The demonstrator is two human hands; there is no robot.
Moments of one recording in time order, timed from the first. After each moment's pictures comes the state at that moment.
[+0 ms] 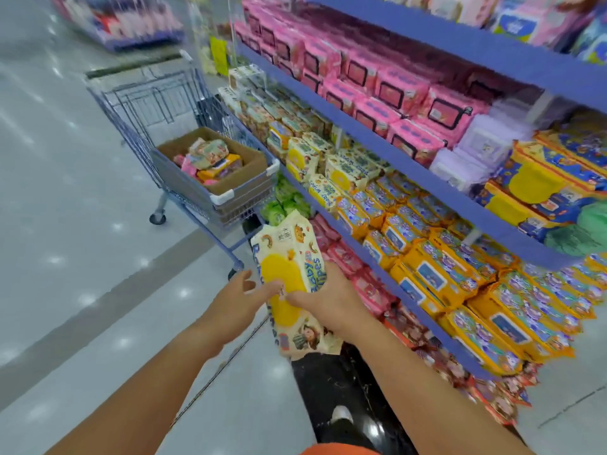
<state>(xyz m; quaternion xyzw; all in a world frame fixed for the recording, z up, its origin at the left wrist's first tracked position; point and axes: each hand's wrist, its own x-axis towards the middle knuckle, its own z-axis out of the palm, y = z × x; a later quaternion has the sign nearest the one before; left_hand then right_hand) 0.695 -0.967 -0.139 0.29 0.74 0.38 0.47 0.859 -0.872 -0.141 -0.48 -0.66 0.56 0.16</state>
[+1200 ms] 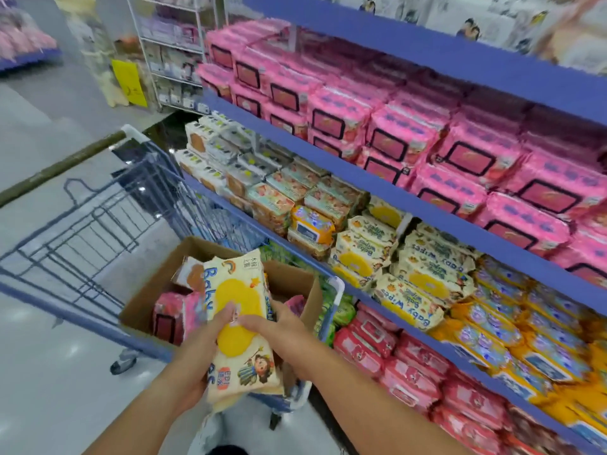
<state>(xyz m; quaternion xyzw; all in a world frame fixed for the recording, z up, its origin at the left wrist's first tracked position) 0.082 -0.532 -0.203 0.14 0.59 0.45 0.65 0.226 -0.480 -0.207 -0.51 -0.45 0.71 0.19</state>
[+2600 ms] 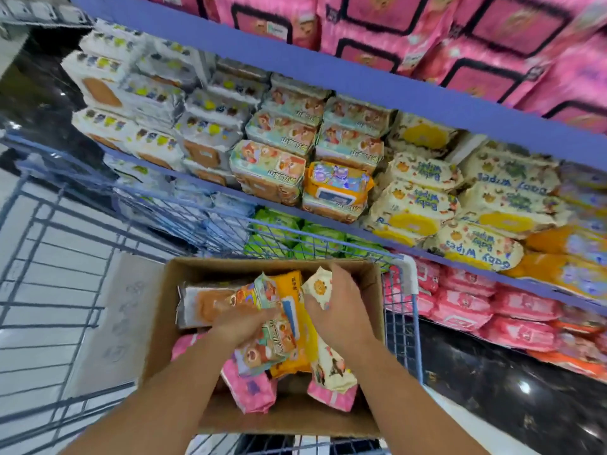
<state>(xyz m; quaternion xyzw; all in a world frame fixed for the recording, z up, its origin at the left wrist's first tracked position) -0.057 -0.272 -0.410 0.36 0.74 -0.09 0.57 0.139 -0.314 -0.359 -0.76 -0.49 0.39 0.17</state>
